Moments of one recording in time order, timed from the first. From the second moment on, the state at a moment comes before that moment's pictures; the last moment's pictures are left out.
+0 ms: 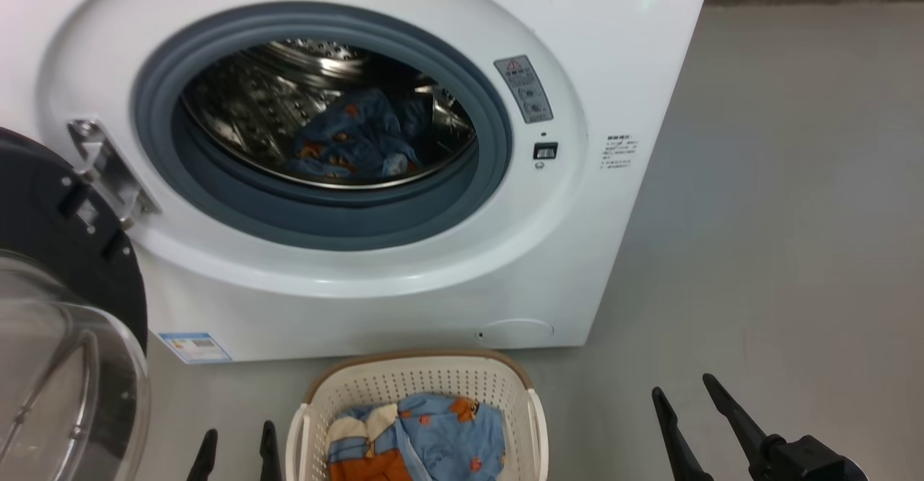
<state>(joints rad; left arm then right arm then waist) 0.17 0.04 -0.10 0.09 -0.26 0.05 -0.26 0.12 -0.08 0.08 0.08 0.16 0.13 -0.26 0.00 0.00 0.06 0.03</state>
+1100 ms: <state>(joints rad) -0.39 0.10 -0.29 0.67 -0.58 -0.13 -0.04 -0.18 -0.05 0.15 0.05 0.16 0.13 -0.26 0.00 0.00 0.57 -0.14</state>
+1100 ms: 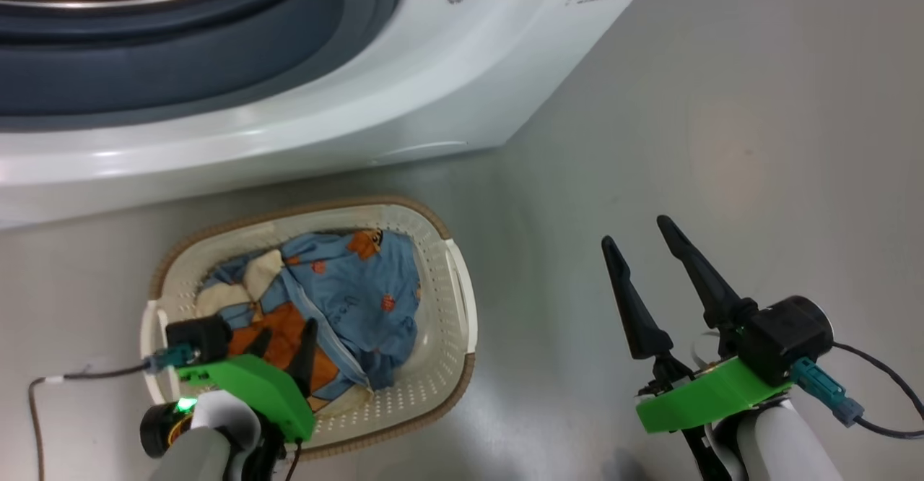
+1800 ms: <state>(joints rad) -0.62 0.13 -0.52 0.94 -0.84 -0.13 0.00 -0.25 -0.05 0.17 0.02 0.16 0.13 -0.26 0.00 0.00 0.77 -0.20</state>
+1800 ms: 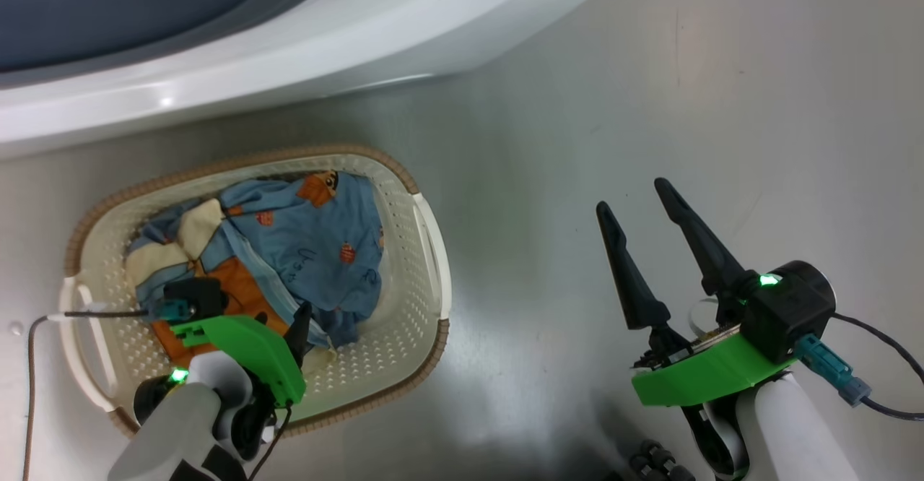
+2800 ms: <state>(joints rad) -0.77 0.12 -0.67 1.16 -0.92 -0.13 -0.10 -0.29 -0.05 0.15 -0.02 0.15 0.13 -0.26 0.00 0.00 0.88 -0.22</state>
